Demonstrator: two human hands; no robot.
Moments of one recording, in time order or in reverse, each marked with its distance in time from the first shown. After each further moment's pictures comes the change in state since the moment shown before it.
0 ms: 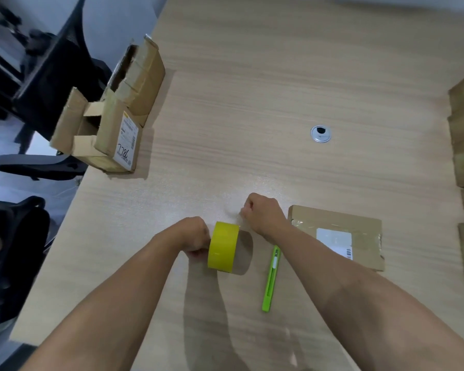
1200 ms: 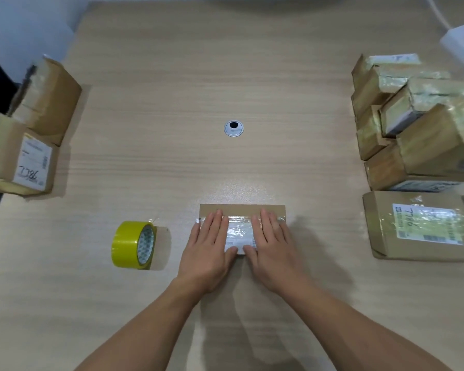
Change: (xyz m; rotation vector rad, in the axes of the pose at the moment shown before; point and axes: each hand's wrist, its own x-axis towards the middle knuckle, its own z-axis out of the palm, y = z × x) left_hand 0.000 0.178 0.137 0.322 0.550 0.363; right_hand -0.090 0.218 -0.062 -0.553 0.277 -0.221
